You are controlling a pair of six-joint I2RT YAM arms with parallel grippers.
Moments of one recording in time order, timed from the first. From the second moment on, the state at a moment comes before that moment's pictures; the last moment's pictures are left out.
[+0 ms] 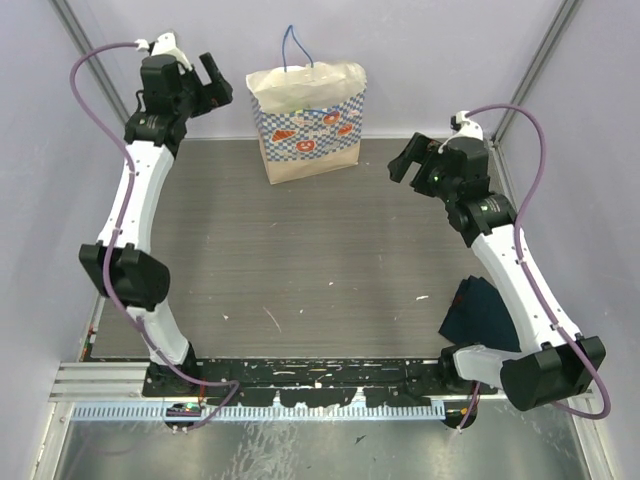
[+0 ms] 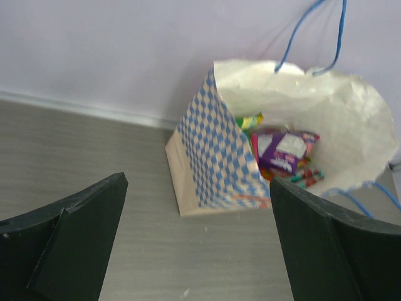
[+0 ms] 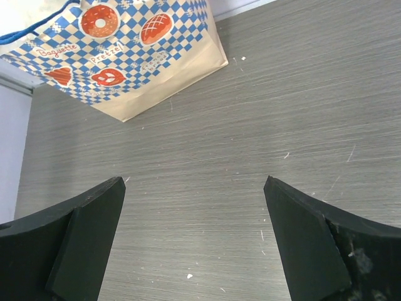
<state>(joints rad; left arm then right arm) -0.12 1.76 1.97 -0.47 0.01 -0.40 0.24 1.20 1.28 -0.45 0.04 0.52</state>
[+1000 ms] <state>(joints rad) -0.34 2.24 2.30 -0.46 -0.33 -0.12 0.30 1.25 1.23 -0.46 0.09 0.44</state>
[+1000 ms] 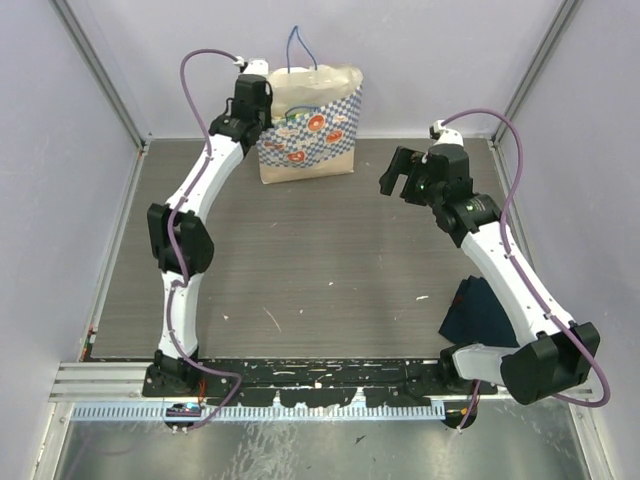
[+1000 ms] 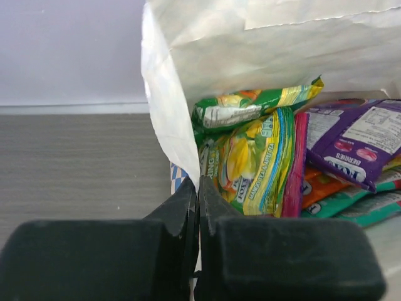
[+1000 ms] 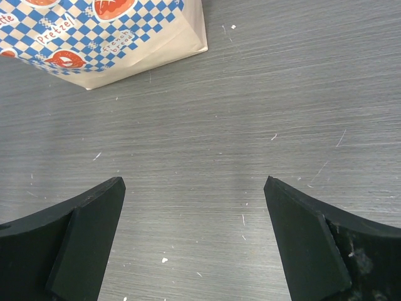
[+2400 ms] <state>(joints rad) -0.32 1.22 1.43 -0.51 -0.27 -0.10 0.52 1.73 1.70 -0.25 0.22 0.38</state>
